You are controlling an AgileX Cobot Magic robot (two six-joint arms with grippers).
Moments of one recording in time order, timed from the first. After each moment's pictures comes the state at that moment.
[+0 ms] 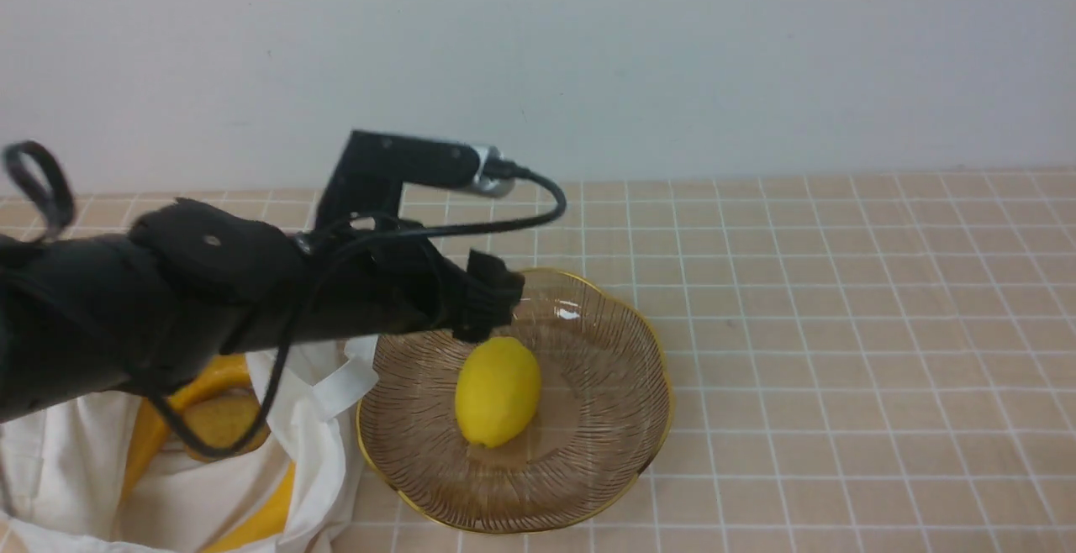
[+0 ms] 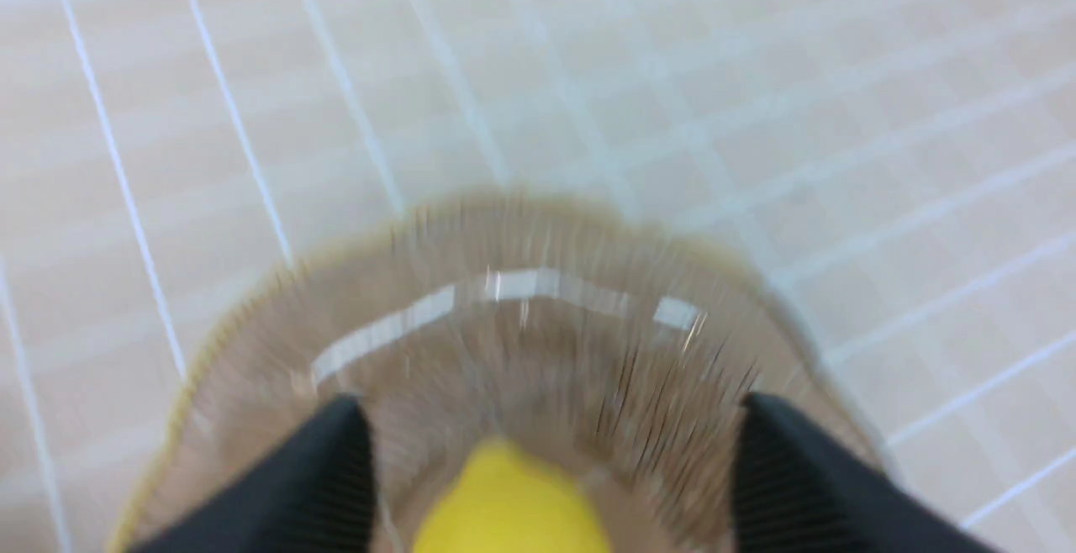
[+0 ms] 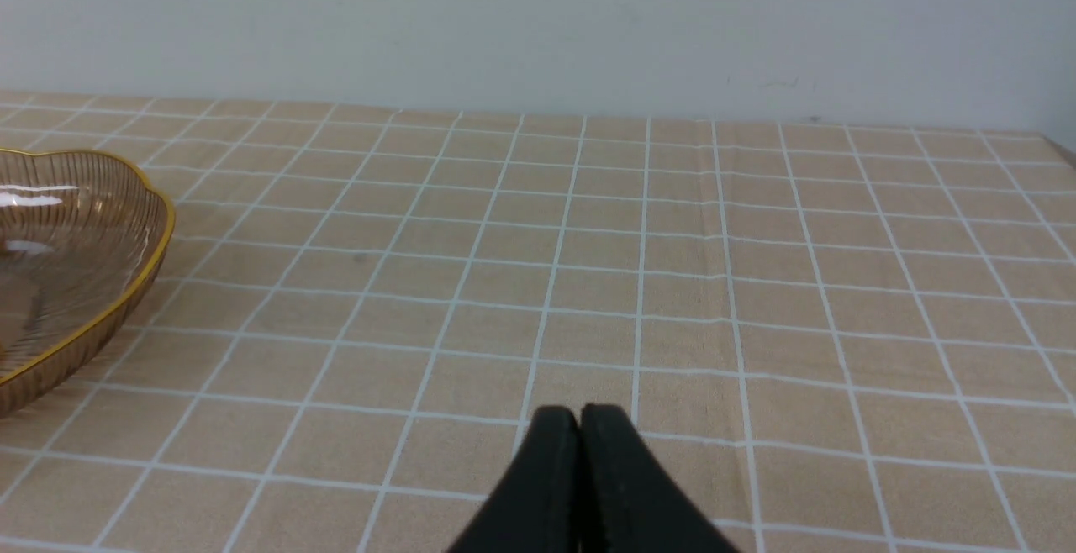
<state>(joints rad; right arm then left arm) 0.07 -0.01 0.02 -0.03 0.38 0.00 -0.44 1.45 -0.88 -1.10 0.14 0.96</state>
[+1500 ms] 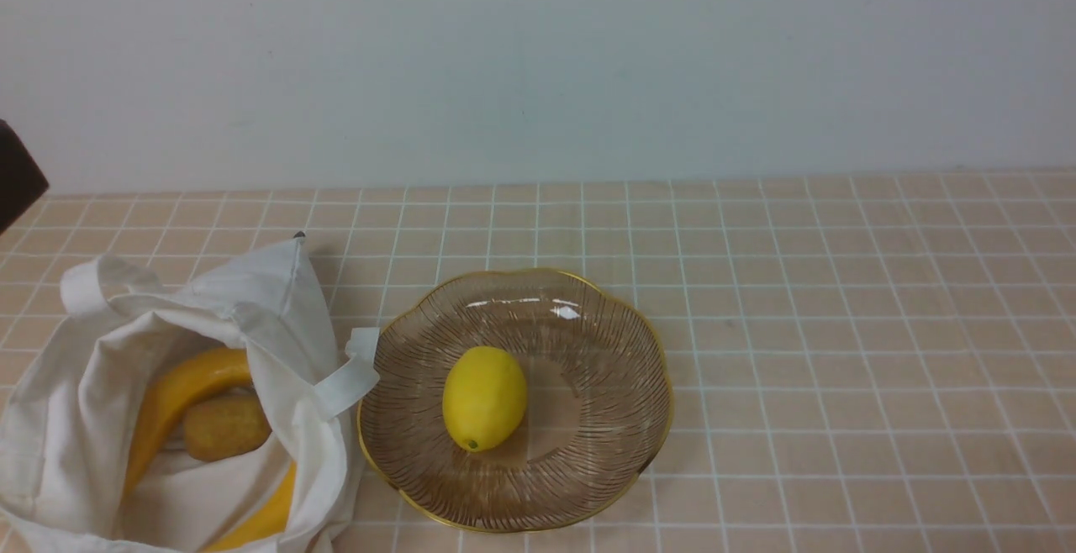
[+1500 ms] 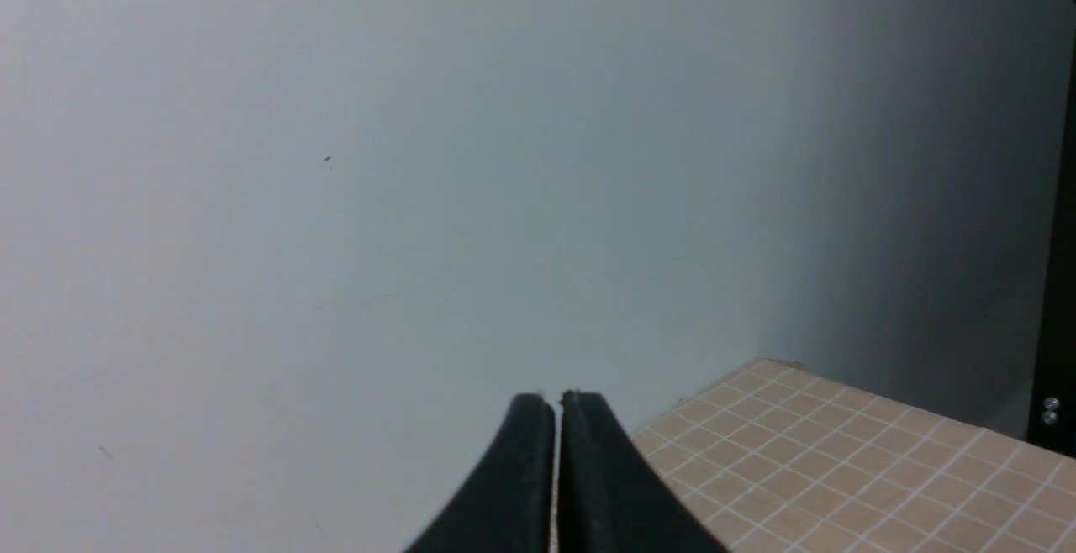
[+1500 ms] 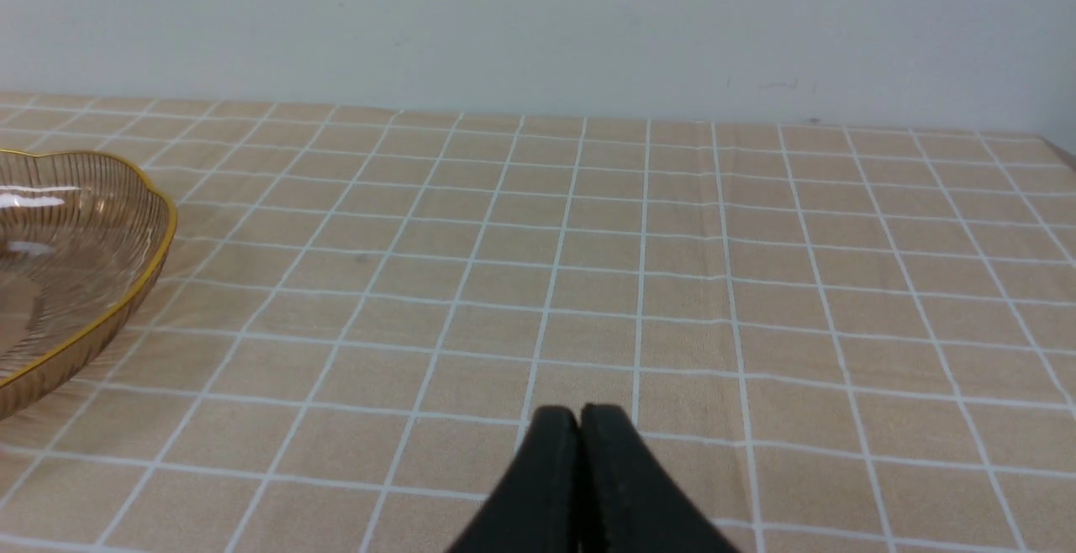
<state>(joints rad) 0.07 -0.01 0.02 -0.03 0.38 0.00 -0.44 0.43 -0.76 -0.67 0.36 0.69</state>
